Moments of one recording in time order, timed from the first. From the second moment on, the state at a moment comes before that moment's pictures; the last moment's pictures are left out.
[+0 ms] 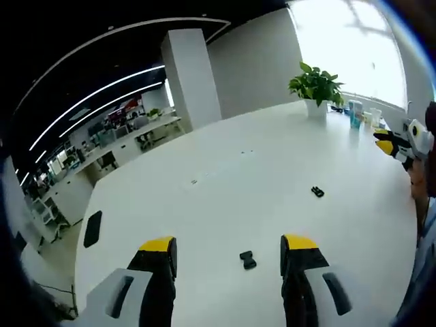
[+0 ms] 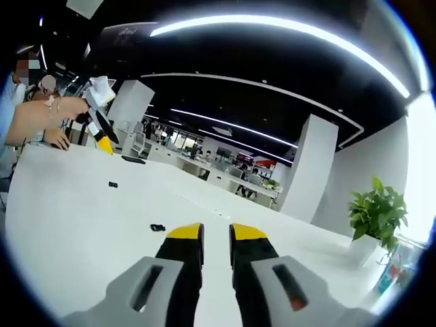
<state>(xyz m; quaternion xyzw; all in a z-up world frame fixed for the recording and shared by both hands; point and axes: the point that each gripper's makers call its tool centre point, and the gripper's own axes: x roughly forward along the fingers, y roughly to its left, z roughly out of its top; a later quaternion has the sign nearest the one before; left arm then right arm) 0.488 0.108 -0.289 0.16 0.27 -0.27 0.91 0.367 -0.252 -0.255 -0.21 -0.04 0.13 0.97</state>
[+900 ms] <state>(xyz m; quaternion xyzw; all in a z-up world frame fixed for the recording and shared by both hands) 0.497 0.092 -0.366 0.19 0.42 -0.27 0.85 0.369 -0.249 -0.264 -0.22 -0.02 0.13 0.97</state>
